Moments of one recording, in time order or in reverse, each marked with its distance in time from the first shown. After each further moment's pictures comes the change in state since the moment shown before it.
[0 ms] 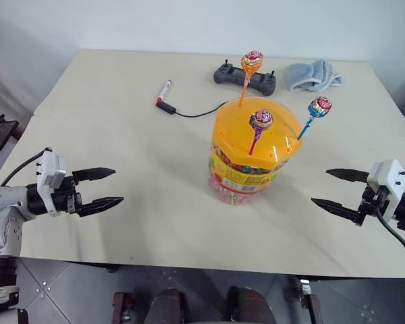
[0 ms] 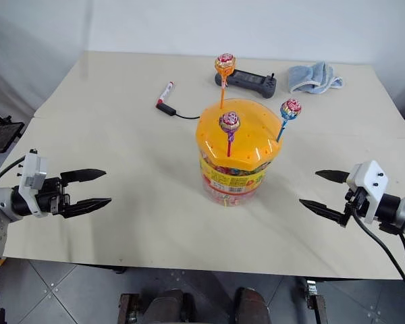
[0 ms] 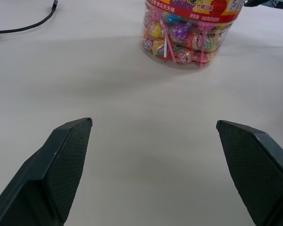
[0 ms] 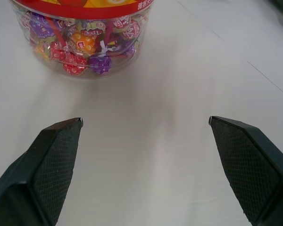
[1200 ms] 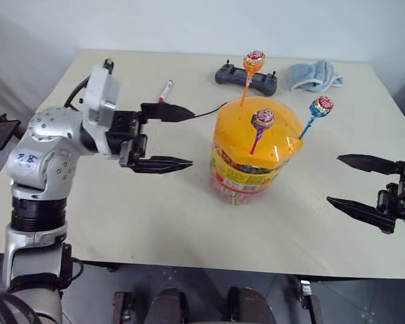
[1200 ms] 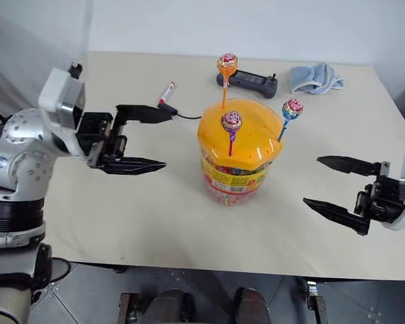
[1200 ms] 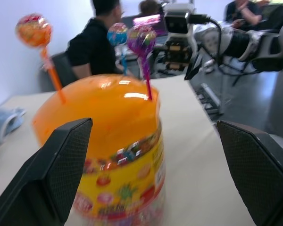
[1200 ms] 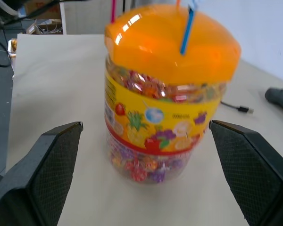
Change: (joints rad) left arm -0.576 -0.211 -0.268 -0.254 -0.156 0.235 0.041; right arm 0.134 0.019 -0.276 -0.333 0.383 0.156 0.106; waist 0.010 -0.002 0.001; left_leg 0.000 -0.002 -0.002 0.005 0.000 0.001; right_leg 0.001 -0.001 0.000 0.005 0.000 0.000
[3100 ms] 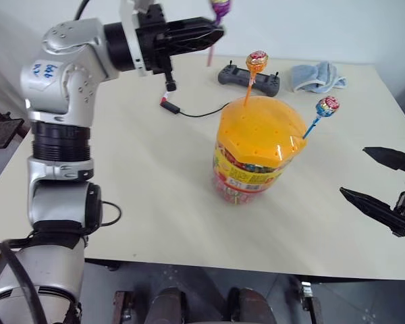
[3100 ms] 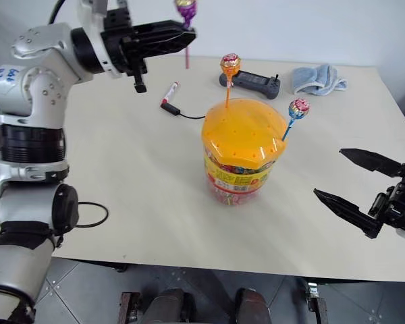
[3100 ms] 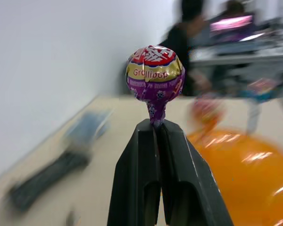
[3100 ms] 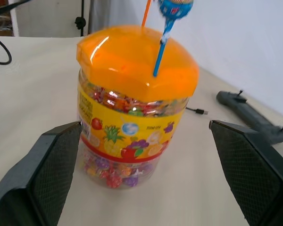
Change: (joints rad) left arm -0.389 -0.042 -0.007 0.280 0.263 0.222 0.361; right arm 0.101 0.023 -0.098 -0.117 0.056 0.016 -0.186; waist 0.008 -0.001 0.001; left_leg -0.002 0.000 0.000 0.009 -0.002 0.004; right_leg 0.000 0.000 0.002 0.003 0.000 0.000
